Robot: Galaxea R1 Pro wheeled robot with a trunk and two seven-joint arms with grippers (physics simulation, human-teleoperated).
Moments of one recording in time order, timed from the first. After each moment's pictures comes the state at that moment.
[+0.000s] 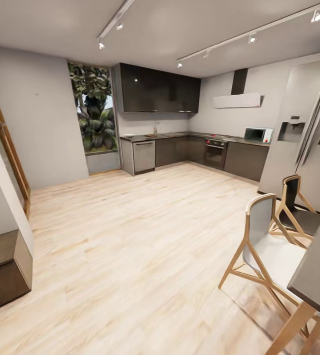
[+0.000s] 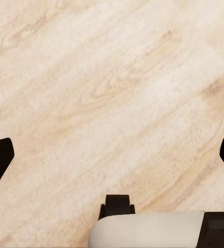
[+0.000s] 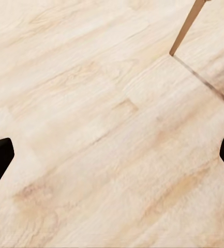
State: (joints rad) left arm 0.00 0.04 0.00 -0.45 0.00 -0.12 0.00; right arm 0.00 0.00 0.00 -0.59 0.00 -0.35 -0.01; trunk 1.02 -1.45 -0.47
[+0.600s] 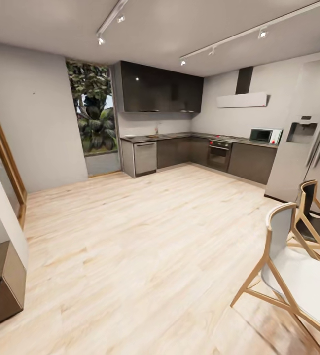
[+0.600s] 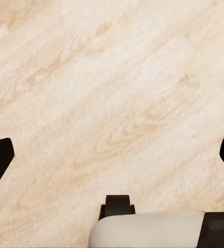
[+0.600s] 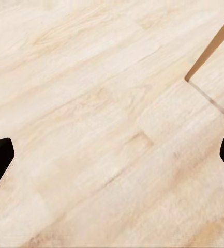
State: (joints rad) left arm 0.00 0.04 0.00 -0.45 0.00 -0.12 0.00; right arm 0.00 0.00 0.00 -0.59 0.00 -0.35 -0.01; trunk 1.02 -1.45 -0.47
